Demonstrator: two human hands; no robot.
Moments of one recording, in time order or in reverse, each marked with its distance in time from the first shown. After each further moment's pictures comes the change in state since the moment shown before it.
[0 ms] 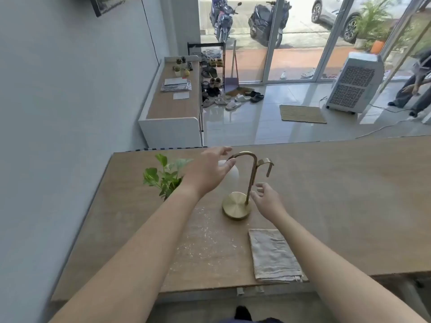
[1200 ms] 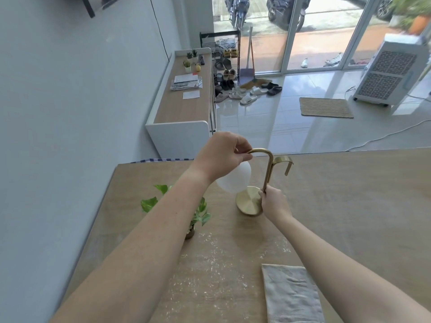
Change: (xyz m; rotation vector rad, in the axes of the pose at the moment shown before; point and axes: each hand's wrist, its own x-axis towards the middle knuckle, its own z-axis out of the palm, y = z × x) left_hand 0.137 -0.002 -0.018 0.036 -0.065 0.071; right_hand 0.118 -0.021 0.014 -0.262 0.012 -0.062
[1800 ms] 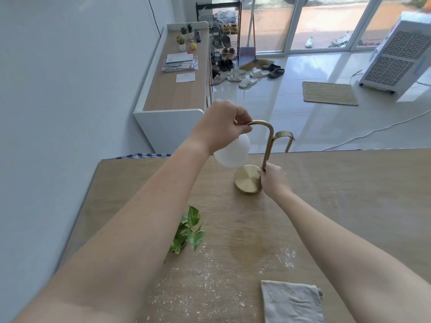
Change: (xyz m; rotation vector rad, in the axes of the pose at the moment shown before) left_hand 0.107 -0.051 -0.003 0.035 0.041 0.006; right_hand 0.116 -0.017 -0.005 -0.019 -0.027 -0.006
